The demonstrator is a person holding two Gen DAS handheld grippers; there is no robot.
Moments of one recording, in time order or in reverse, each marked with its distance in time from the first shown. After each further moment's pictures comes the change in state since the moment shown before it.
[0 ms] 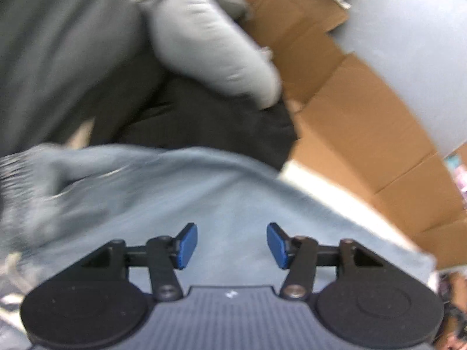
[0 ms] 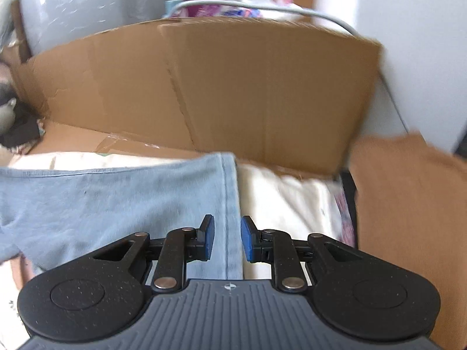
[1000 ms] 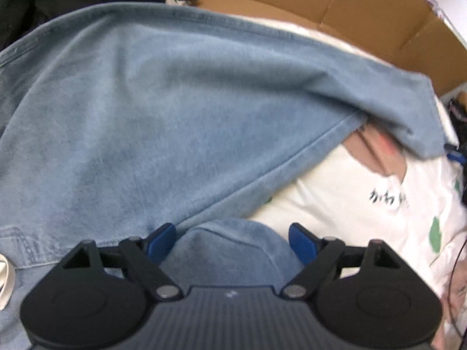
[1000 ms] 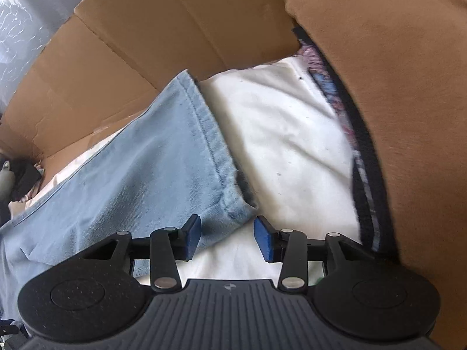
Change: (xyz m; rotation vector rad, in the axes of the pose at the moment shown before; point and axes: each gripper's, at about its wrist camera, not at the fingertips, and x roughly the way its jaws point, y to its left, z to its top) left arm 0.050 -0.065 -0.147 0.457 0.256 -0.044; right arm 0.028 -0.025 -0.070 0.394 0.126 0.115
